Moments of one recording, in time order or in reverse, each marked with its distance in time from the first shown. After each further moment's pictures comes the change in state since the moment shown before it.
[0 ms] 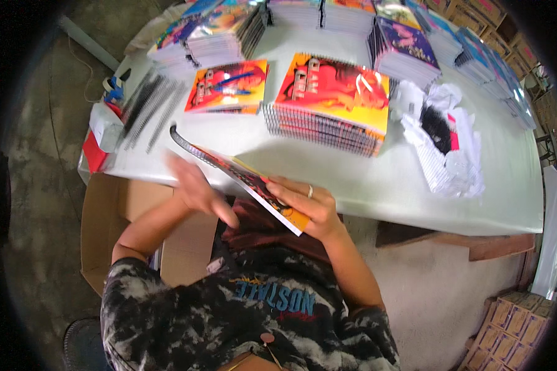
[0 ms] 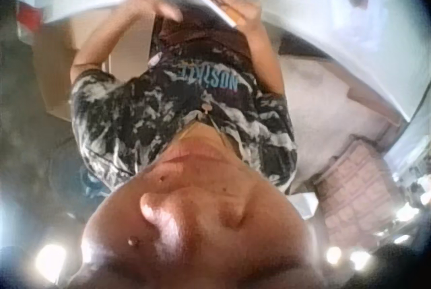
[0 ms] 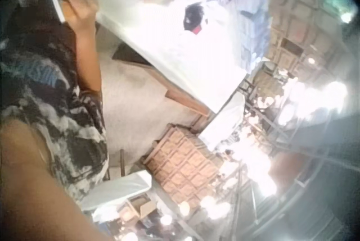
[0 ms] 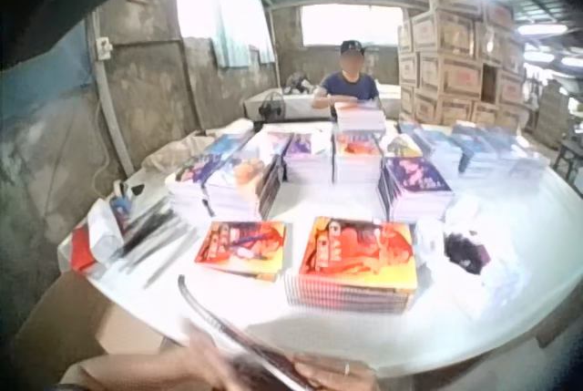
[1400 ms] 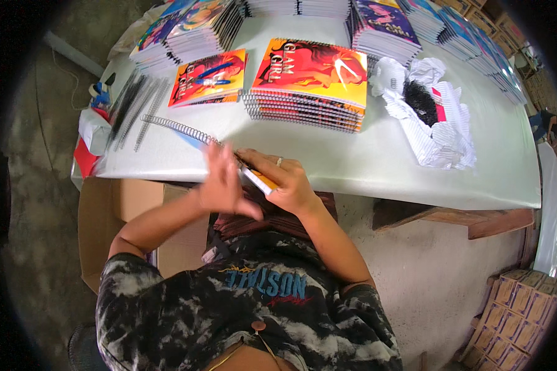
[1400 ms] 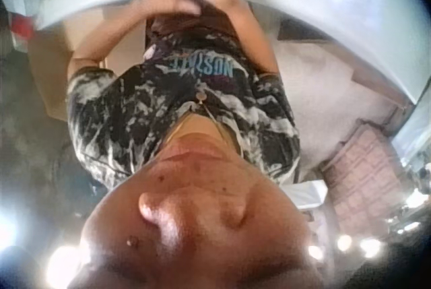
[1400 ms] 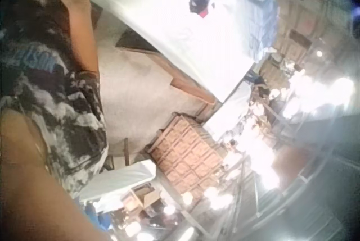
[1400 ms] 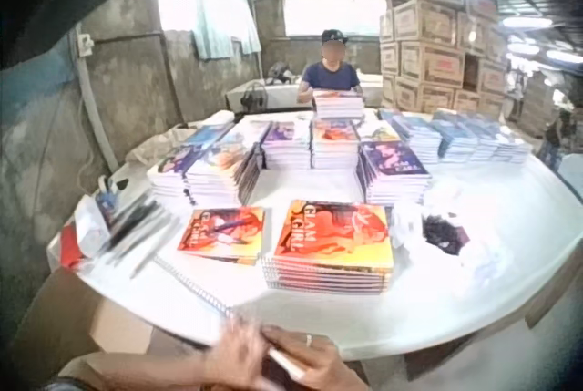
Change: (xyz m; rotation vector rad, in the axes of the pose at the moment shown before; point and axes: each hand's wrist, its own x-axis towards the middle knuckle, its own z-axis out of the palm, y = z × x) left_hand 0.020 0.063 0.022 -0.288 -0.206 -0.180; right_hand -0.001 0.003 0.019 -0.026 0.088 0.083
